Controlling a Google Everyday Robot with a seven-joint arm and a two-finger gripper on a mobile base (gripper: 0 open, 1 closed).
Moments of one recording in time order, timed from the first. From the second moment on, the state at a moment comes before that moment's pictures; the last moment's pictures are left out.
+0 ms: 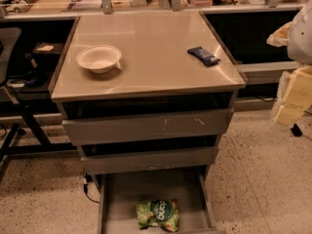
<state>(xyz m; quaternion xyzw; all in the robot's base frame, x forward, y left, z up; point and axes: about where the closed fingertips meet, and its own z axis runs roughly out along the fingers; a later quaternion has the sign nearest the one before) 0.438 -0.217 0.976 -0.60 0.78 -0.03 0.16</state>
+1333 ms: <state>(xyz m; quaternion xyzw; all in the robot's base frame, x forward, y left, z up) 0.428 -0.157 0.866 -0.62 0.77 0.02 0.17</state>
